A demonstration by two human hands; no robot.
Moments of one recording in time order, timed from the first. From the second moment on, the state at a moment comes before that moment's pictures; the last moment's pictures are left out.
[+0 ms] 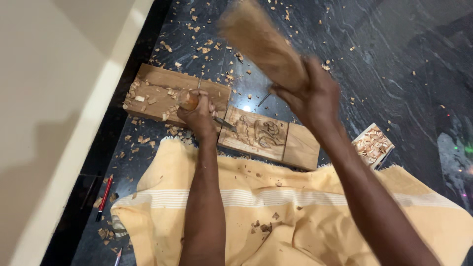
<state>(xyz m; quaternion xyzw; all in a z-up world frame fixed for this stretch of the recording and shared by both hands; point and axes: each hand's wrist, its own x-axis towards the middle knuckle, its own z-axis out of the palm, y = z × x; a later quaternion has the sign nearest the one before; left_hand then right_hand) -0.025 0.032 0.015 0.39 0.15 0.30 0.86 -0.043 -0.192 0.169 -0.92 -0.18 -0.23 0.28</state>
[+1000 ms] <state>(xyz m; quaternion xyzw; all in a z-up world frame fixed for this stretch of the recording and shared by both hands) -0.024 0.044 0.016 0.27 0.15 0.29 0.91 0.049 -0.072 0.196 -0.88 -0.39 -0.27 0.10</state>
